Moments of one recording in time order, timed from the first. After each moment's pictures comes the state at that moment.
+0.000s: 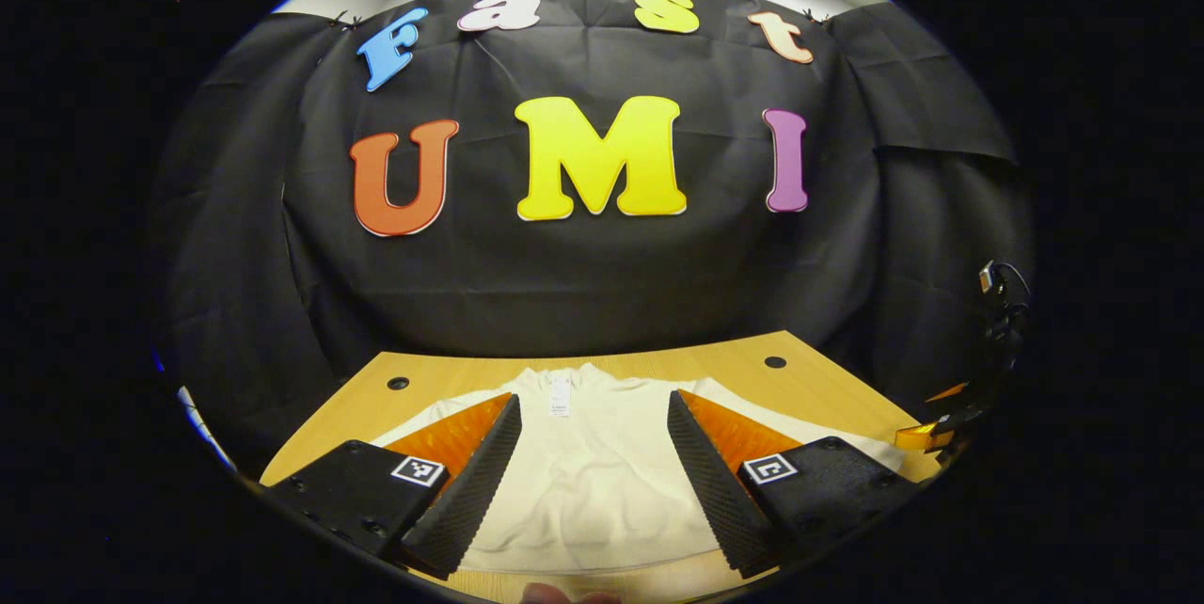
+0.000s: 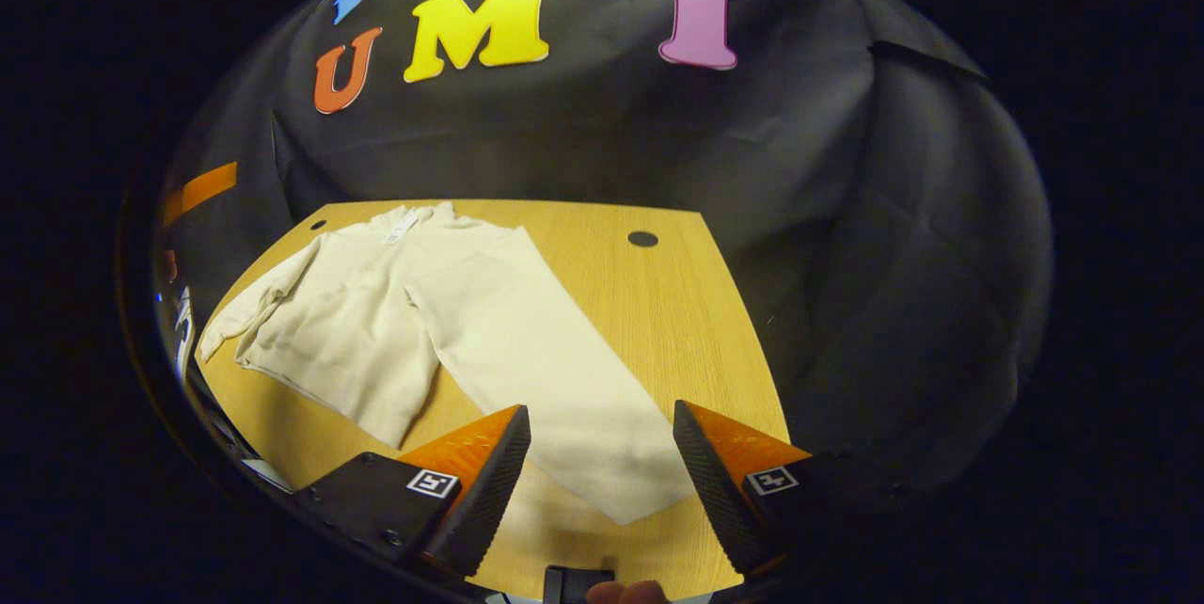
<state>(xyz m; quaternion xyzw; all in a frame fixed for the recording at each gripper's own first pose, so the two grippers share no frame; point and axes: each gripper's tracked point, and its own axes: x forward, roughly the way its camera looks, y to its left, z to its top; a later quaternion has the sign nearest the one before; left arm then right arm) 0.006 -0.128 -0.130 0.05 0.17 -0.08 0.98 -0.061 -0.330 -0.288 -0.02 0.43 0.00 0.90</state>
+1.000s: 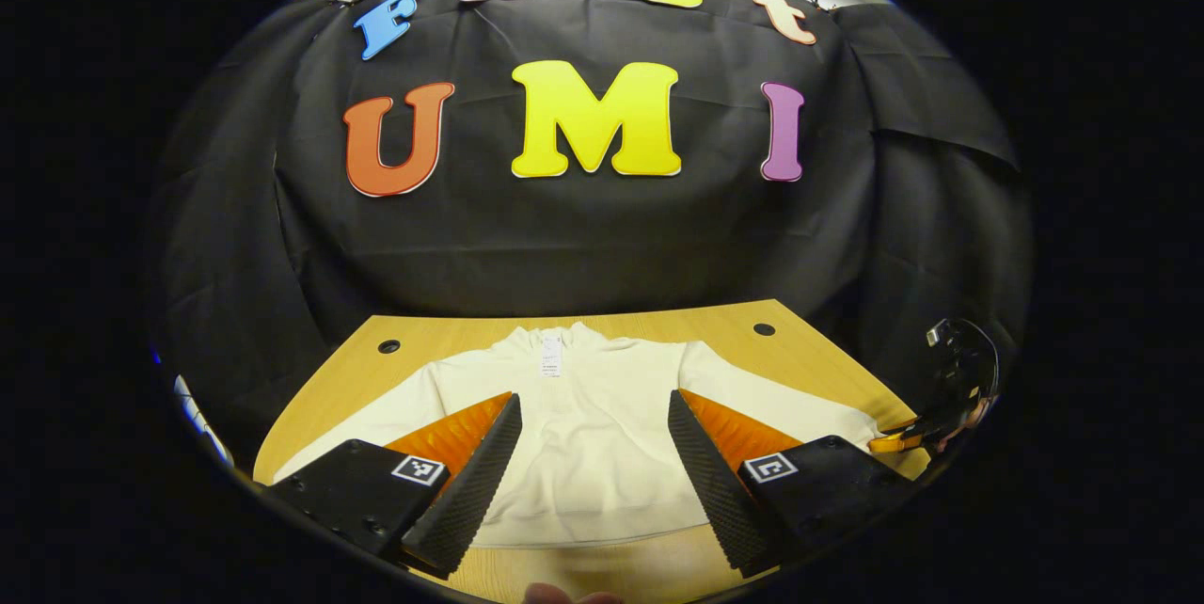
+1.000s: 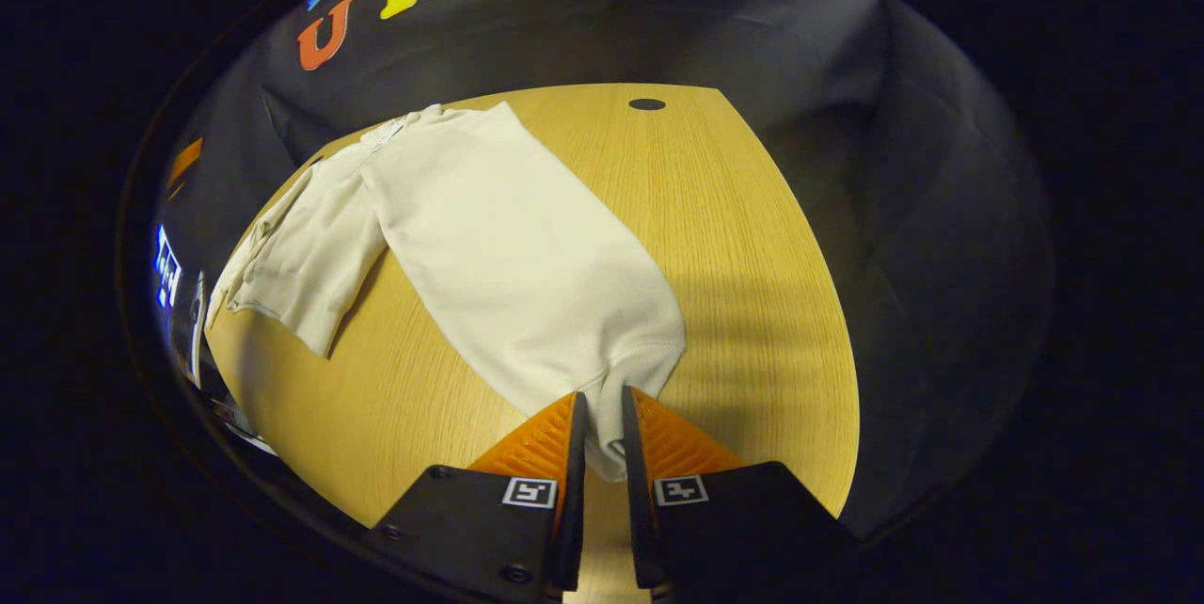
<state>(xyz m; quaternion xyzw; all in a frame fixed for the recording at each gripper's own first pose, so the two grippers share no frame) -0.017 -0.124 -0.148 0.04 0.21 -0.10 0.97 -0.097 -0.357 -0.384 0.03 0.53 0.02 0.85</state>
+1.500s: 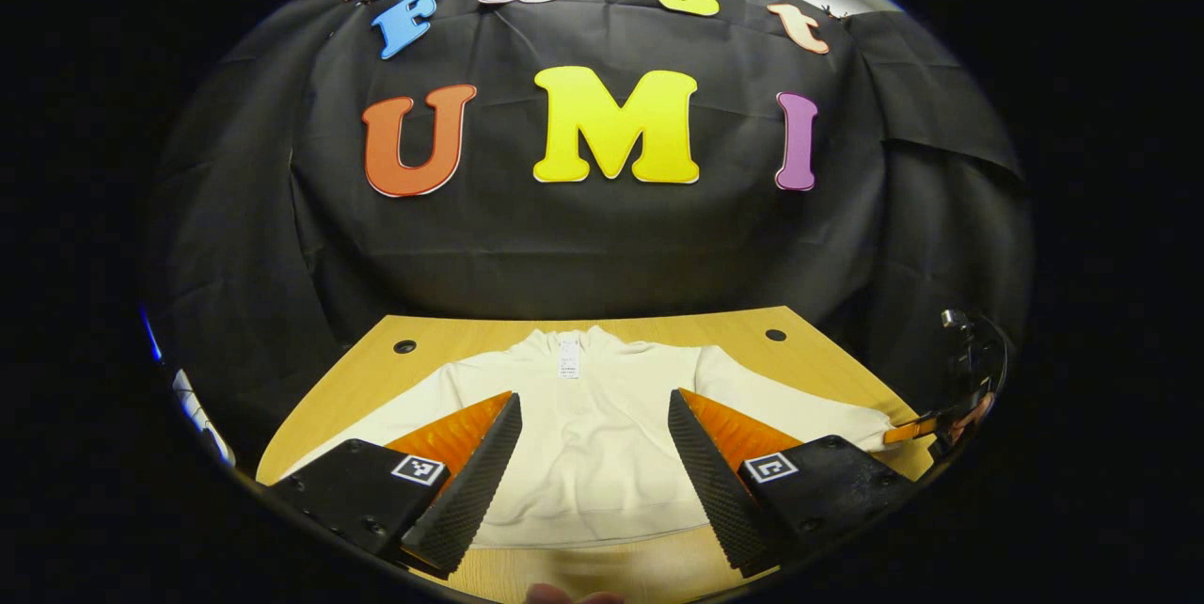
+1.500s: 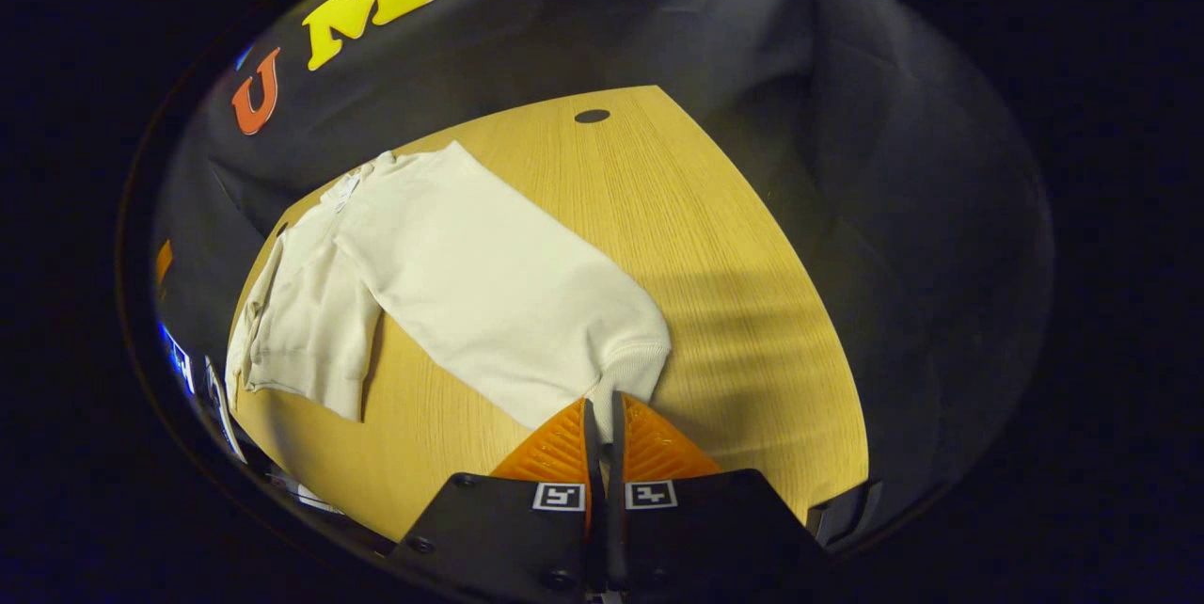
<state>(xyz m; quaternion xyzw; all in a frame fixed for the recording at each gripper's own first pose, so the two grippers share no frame) -0.017 -0.094 -0.144 0.02 0.21 -0.08 0.97 -0.085 -0.347 -0.340 0.08 0.51 -0.05 0.85</state>
